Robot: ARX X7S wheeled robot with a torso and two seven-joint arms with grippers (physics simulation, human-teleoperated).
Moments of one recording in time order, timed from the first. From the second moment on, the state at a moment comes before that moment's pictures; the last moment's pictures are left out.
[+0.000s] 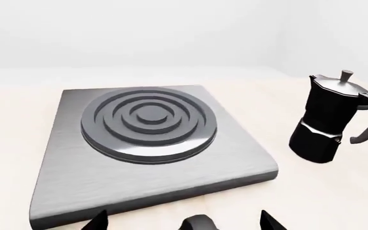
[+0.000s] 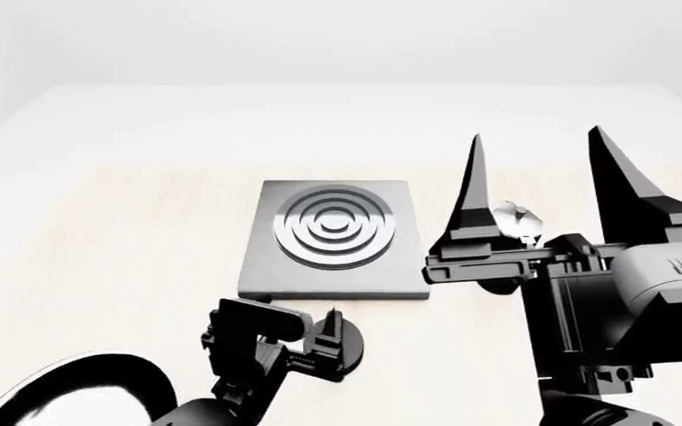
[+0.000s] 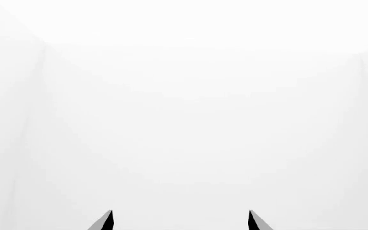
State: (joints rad) left arm -0.40 -0.46 0.77 0.10 -0.76 -0.20 -0.42; right arm 0.31 0.30 -0.17 -0.94 0.26 0.61 0.33
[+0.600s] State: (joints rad) left arm -0.39 -0.38 0.80 -0.01 -0.75 -0.16 -0.35; right arm 0.30 0.31 -0.18 -0.93 0.27 0.59 0.35
